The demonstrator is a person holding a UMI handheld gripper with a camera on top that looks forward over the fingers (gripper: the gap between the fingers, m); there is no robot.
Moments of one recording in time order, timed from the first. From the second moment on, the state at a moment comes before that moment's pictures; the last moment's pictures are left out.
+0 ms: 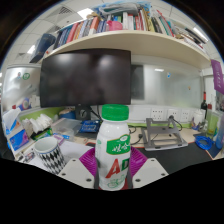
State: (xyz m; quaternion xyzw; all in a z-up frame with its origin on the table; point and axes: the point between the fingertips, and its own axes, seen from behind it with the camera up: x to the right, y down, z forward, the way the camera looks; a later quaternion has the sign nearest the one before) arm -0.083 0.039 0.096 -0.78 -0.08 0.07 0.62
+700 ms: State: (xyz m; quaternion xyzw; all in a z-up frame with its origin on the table) arm -0.086 -0.083 0.159 -0.84 -0.01 -0.01 0.54
